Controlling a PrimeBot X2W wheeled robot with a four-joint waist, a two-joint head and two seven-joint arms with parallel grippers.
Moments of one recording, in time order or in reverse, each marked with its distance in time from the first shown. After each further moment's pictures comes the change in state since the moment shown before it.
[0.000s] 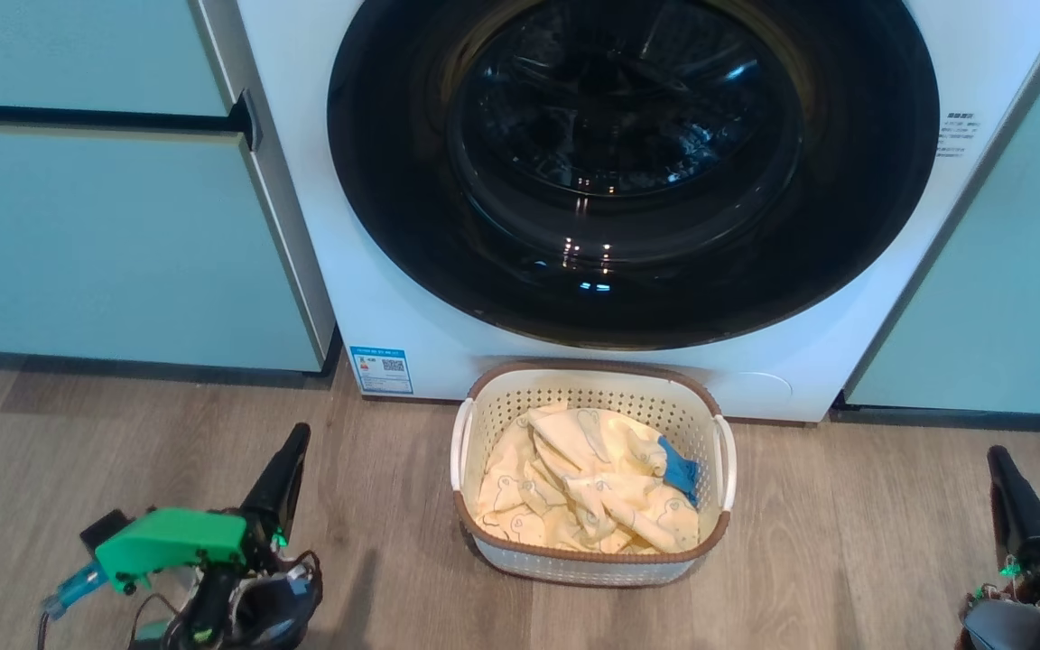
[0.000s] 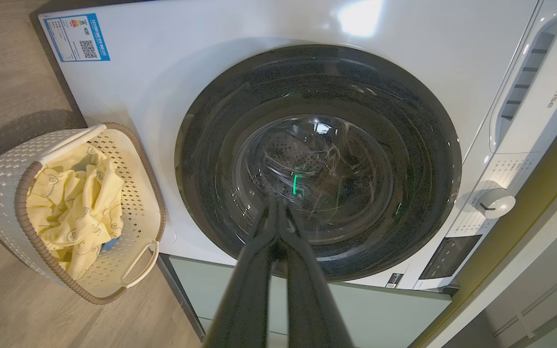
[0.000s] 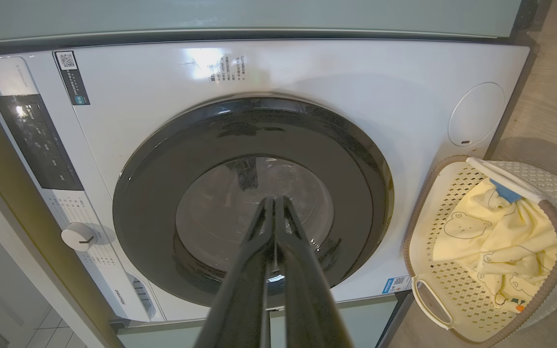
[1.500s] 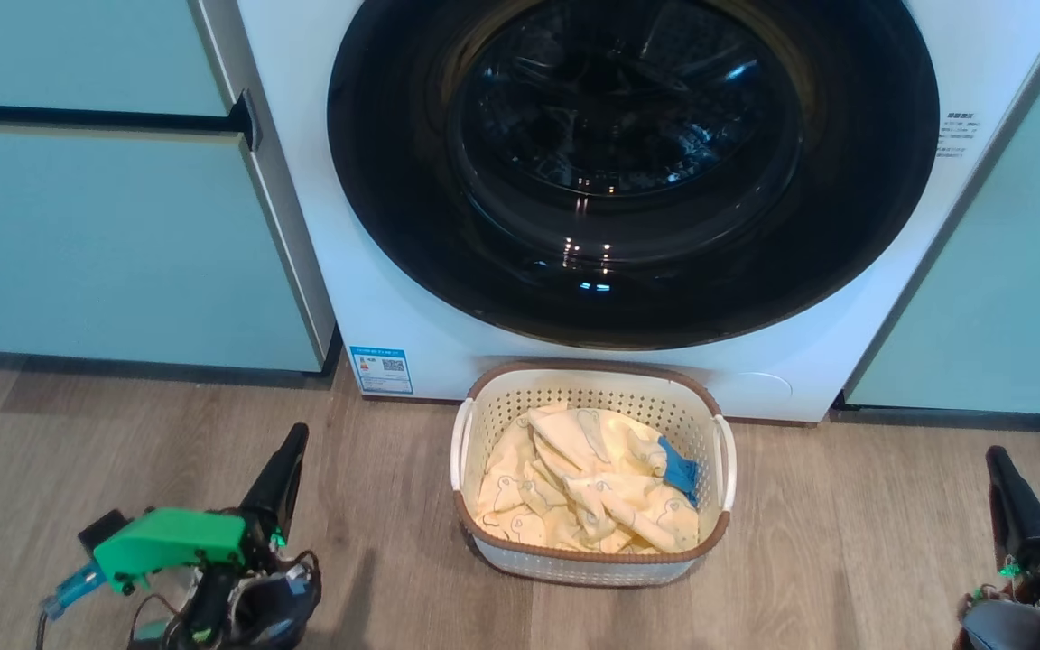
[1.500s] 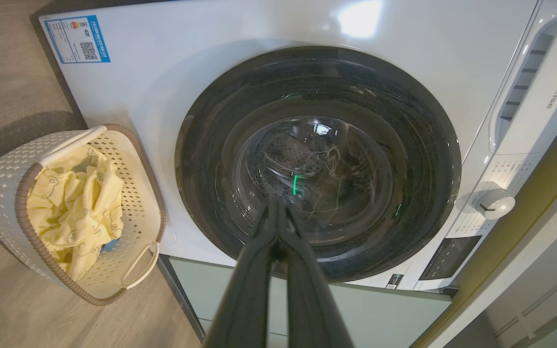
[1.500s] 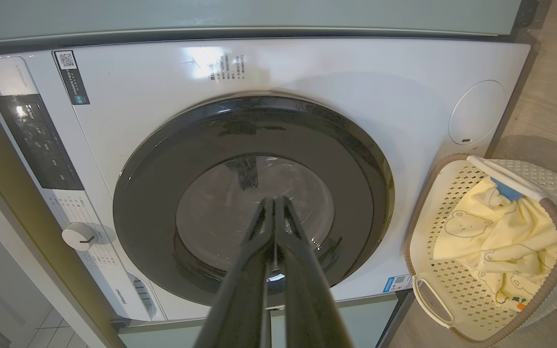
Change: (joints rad) left arm 0.000 -0.001 0.004 0.000 0.003 0.000 0.000; right arm 0.000 0.003 -0.003 0.000 -0.001 0.000 0.005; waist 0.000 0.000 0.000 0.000
